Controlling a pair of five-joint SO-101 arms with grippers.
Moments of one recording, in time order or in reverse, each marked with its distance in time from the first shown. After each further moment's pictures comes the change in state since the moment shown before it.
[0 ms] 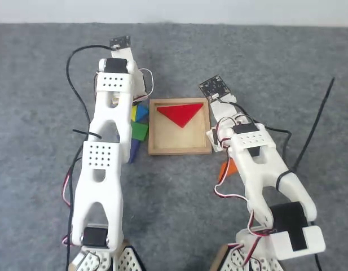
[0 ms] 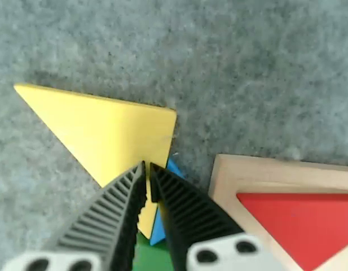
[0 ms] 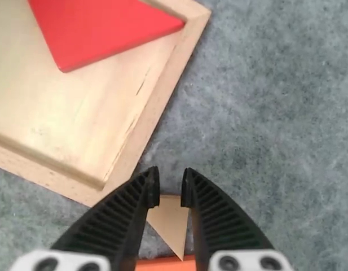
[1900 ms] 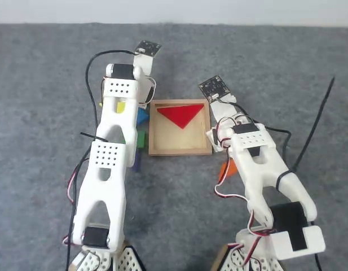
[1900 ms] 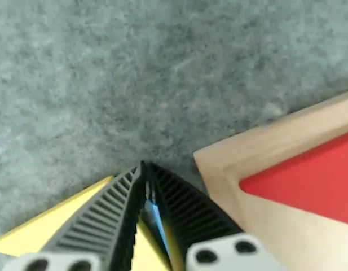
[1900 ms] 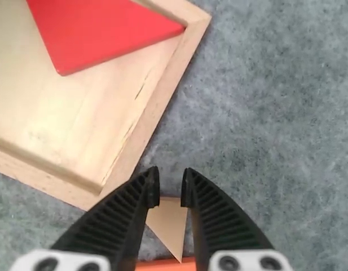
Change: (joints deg) left arm 1.6 9.1 -11.9 1.2 -29.5; right arm 0.1 0.0 0.0 0.0 0.4
